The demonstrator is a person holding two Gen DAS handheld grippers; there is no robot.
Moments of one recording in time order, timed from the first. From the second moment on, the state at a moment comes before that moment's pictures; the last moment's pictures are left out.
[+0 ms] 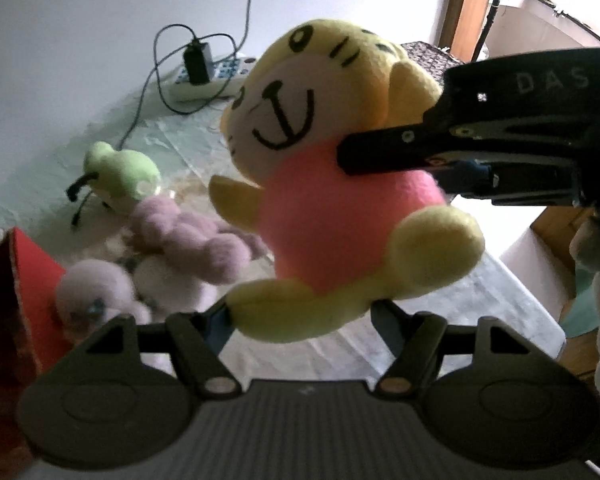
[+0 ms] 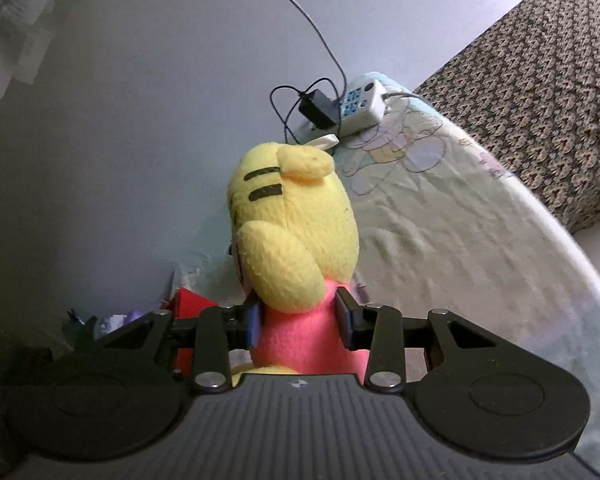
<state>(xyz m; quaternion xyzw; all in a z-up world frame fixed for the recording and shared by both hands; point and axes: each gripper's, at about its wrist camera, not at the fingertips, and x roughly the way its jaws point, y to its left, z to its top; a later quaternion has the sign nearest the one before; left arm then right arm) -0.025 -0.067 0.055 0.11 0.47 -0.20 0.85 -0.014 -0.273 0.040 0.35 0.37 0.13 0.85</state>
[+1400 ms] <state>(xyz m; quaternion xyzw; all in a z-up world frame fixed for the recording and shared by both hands) -0.014 0.232 0.030 -0.05 0.49 -0.02 0.87 0.060 -0.009 0.034 0.27 0.44 0.28 0.81</state>
